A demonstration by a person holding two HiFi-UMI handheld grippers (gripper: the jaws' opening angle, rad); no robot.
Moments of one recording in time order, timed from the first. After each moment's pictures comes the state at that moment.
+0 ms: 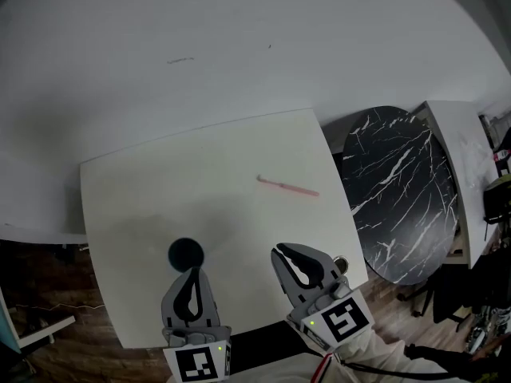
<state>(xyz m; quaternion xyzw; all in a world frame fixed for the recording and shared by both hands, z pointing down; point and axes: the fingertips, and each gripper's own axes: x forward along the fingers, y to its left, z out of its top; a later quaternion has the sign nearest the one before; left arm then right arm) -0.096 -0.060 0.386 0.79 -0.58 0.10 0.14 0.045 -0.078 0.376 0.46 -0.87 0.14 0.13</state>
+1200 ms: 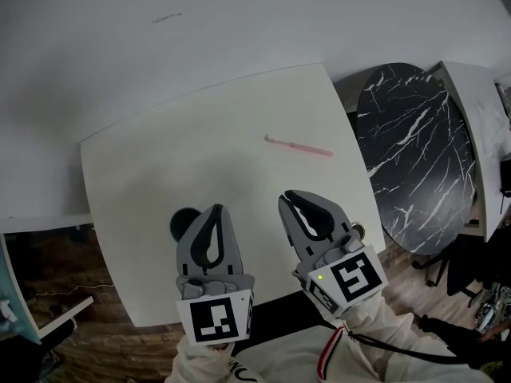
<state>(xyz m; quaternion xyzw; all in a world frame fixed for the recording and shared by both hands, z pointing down) -0.054 -0.110 0.384 0.81 -0.57 0.09 0.13 0.053 -0.110 0.395 0.49 -0.85 0.16 0.11</state>
